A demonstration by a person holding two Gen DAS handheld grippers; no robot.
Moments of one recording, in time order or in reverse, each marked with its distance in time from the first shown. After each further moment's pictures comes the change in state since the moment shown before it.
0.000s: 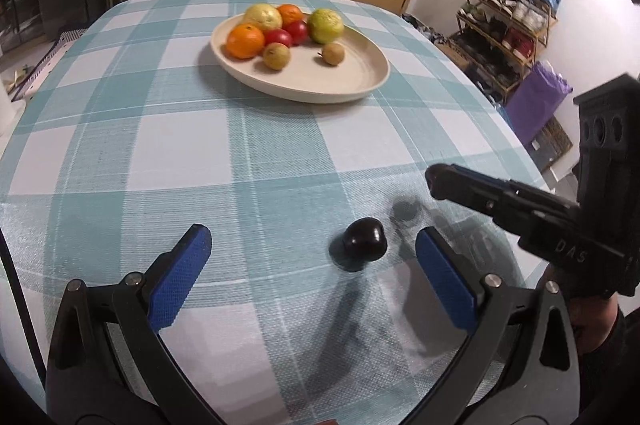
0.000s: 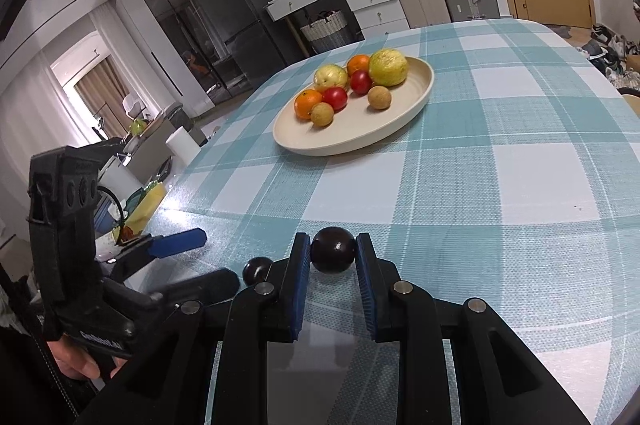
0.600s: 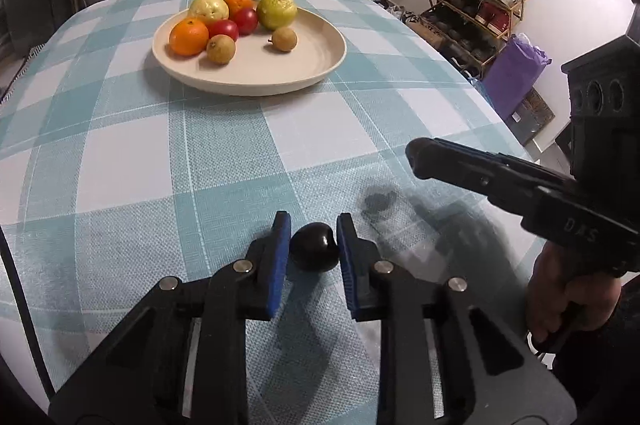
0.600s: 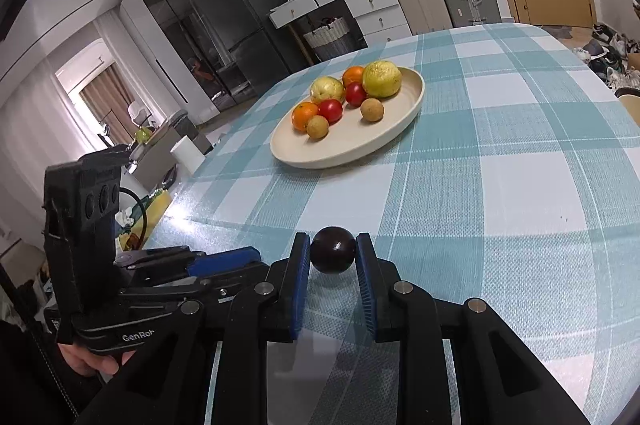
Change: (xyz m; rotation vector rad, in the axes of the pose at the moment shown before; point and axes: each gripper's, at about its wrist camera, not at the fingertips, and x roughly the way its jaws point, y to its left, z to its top) left arm 0.019 -0.021 0.007 0.088 0.047 -0.076; right arm -0.009 -0.012 0.006 0.011 -0.021 0.030
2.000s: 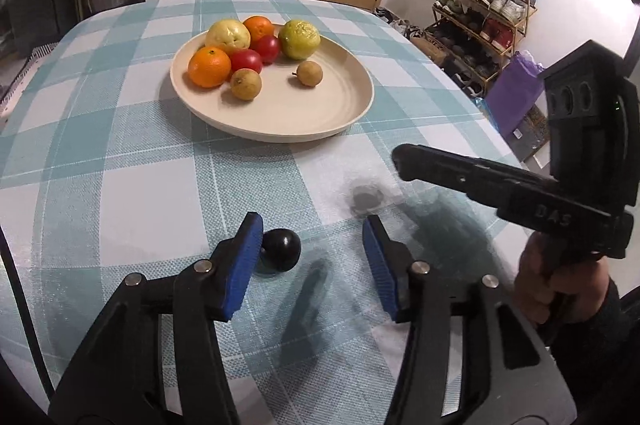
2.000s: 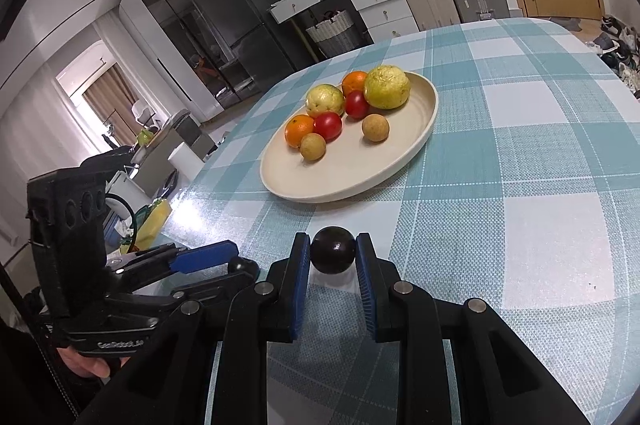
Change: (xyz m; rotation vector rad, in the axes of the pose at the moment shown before) left arm -0.001 0.026 0.029 -0.024 -0.043 0.003; right arm 0.037 -0.011 0.037 0.012 0.032 0.025
